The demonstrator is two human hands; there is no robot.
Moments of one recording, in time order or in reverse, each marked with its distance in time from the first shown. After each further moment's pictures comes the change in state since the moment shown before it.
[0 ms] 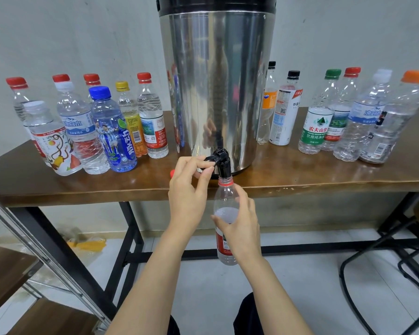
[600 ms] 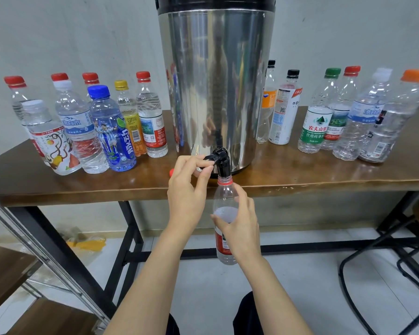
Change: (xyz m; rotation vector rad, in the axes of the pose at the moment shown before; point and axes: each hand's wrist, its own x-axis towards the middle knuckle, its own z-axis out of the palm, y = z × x) left_hand 0.000 0.001 0.000 0.008 0.001 0.010; right_hand -0.001 0.000 0.000 -0.007 0.009 -0.003
